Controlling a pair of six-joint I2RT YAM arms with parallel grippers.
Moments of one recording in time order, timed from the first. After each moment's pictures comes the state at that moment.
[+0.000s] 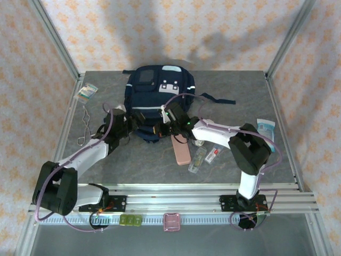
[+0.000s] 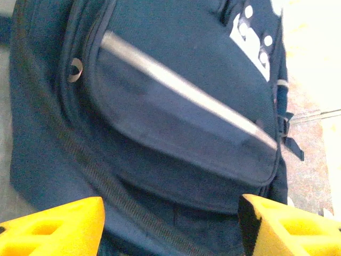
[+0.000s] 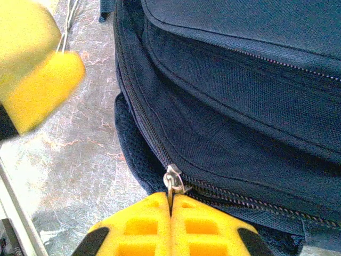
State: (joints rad) left arm -0.25 1.26 0.62 0.02 0.10 -0.87; right arm 0.79 1.82 1.21 -0.13 -0.30 0.53
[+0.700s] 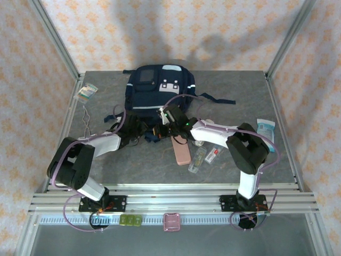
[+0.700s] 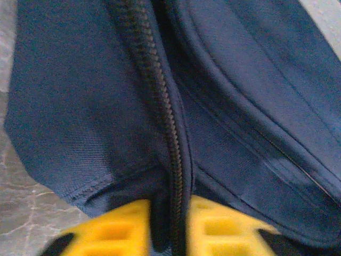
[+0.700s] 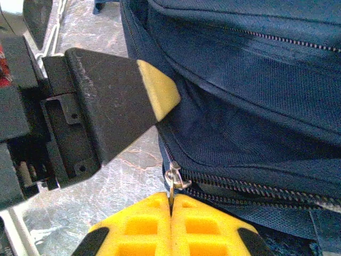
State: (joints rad) left arm -0.32 1.55 0.69 0.07 0.05 -1.08; right arm 0.80 1.84 1.20 -0.13 -0.28 0.52
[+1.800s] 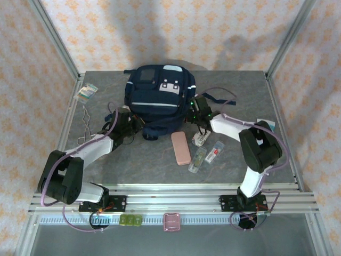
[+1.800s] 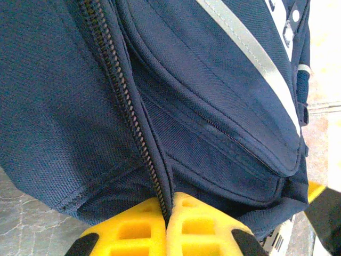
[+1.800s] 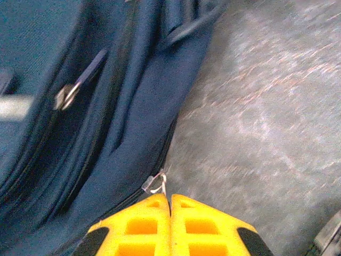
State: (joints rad) left arm -0.26 1.38 0.67 0.03 0.13 -0.93; right arm 0.49 1.79 1.11 -0.13 0.07 0.54
